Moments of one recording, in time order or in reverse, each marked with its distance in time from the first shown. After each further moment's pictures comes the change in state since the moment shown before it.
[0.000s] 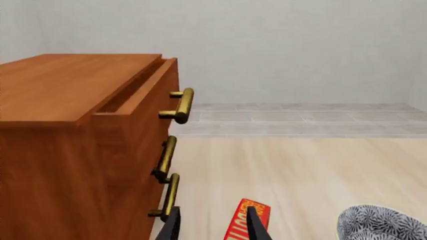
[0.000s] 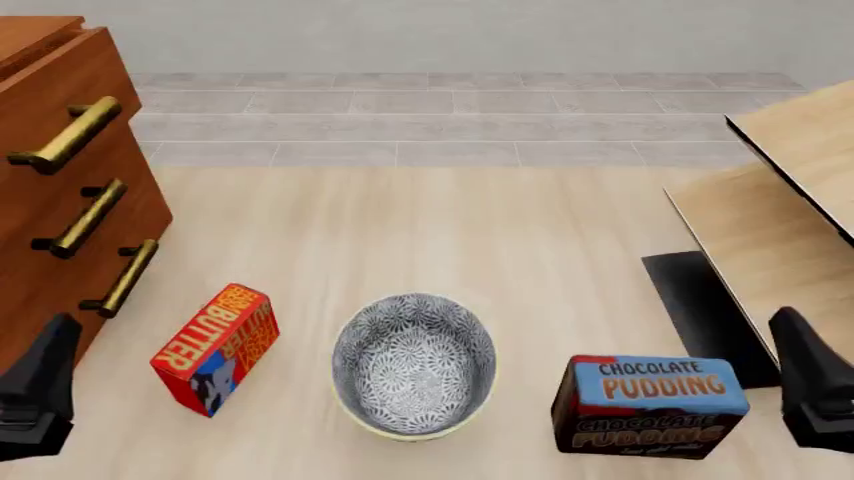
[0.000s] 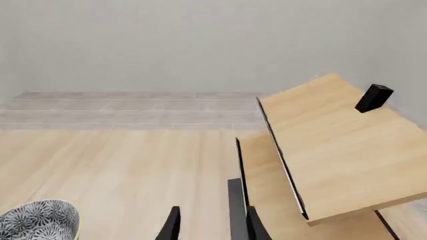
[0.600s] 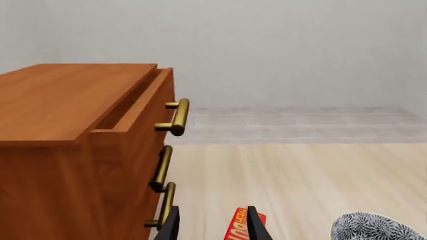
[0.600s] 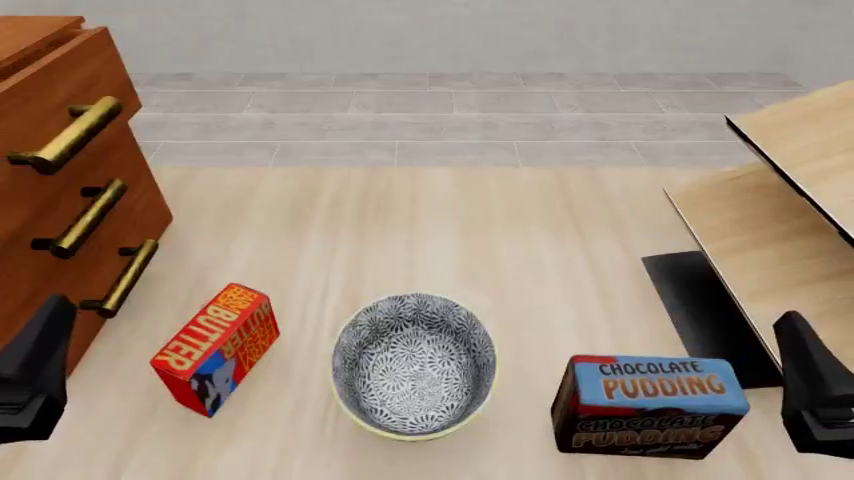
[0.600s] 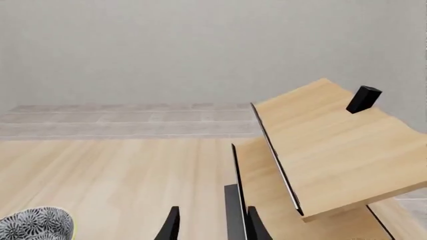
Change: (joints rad) left arm -0.019 0.061 -0.052 -0.023 -0.003; right arm -0.022 -0.047 0.048 -0.053 0.005
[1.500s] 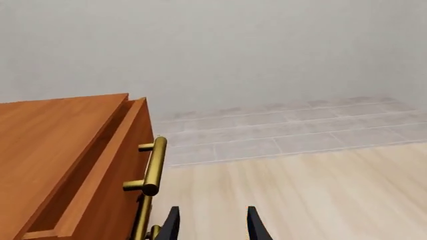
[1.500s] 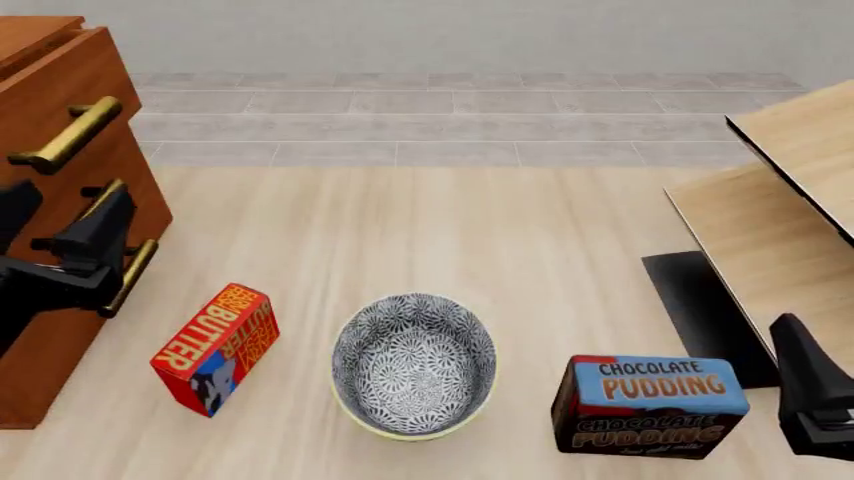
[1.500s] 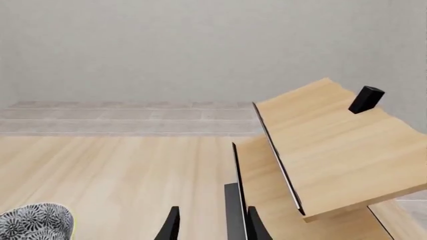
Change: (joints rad) left arm -0.080 0.623 -0.176 -0.435 0.059; right arm 0.007 0.000 0.004 0.001 -0.013
